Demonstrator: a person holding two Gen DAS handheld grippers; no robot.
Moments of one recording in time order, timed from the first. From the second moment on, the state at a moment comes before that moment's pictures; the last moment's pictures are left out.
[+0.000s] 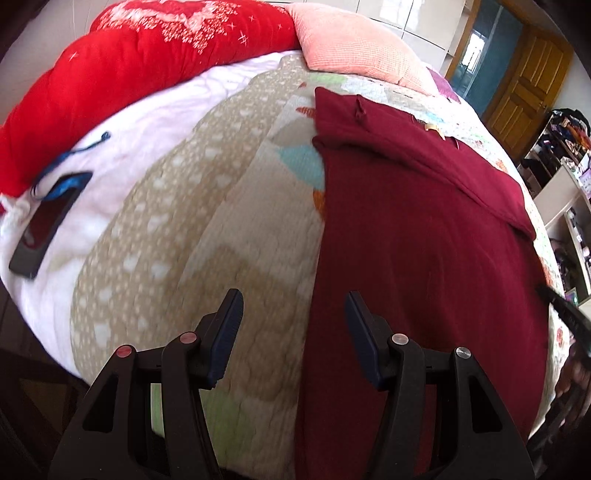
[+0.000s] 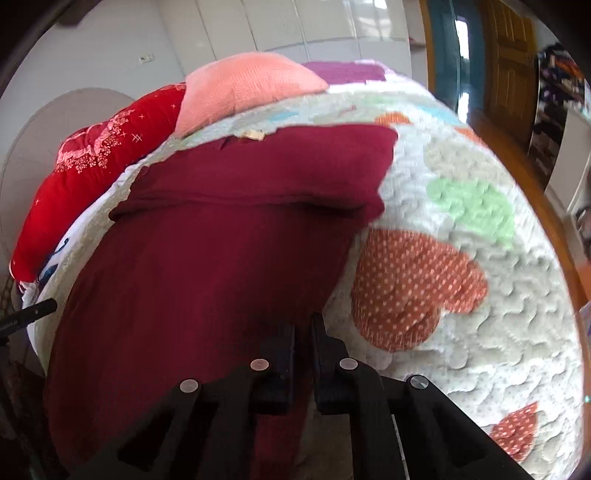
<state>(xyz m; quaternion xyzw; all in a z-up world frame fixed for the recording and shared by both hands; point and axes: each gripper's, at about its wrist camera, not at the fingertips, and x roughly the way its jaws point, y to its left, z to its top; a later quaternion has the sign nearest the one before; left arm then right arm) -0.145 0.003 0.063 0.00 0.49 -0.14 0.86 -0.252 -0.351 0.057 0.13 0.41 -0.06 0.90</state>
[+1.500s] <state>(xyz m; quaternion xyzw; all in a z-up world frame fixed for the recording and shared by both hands) -0.203 0.013 0.043 0.00 0.53 -0.17 0.83 -0.333 -0.346 0.063 0.14 0.41 -0.01 0.90</state>
